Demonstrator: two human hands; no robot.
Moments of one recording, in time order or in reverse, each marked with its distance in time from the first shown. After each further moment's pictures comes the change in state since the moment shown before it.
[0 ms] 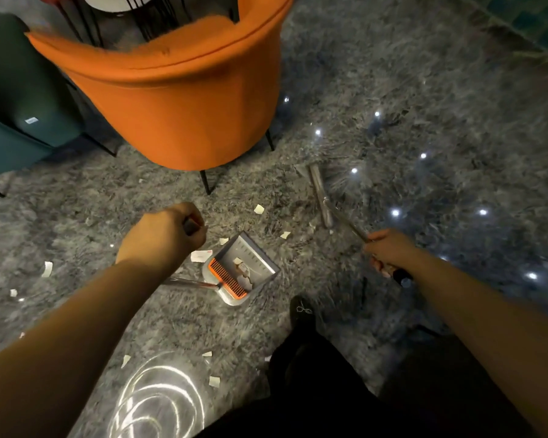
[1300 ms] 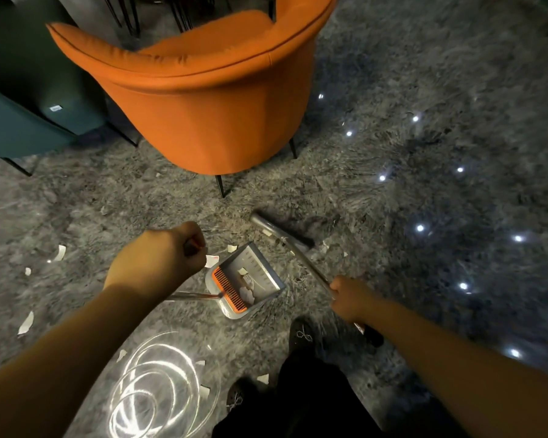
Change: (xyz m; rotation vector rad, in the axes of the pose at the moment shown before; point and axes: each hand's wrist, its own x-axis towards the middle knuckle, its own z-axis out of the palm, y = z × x) left_hand 0.048 0.015 0.004 0.084 -0.004 0.025; right_hand 0.071 -0.030 0.057 -0.762 -0.338 -0.199
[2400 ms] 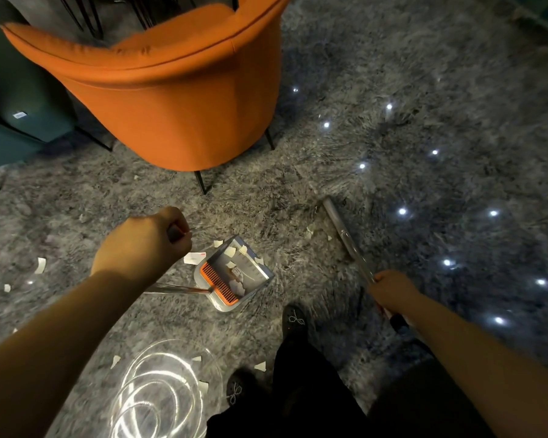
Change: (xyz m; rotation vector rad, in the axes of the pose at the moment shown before) left_hand -0.008 0.008 0.007 0.060 0.047 0.026; right_hand -0.057 0.082 0.003 0.421 0.133 0.316
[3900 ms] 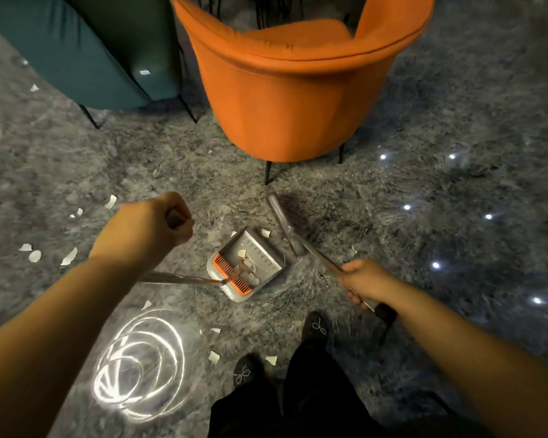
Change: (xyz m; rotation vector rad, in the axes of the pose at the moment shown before) left_hand -0.109 -0.114 -0.057 -0.206 0.117 -0.324; right_hand -0.048 -0.137 0.090 0.004 -0.163 -0.294
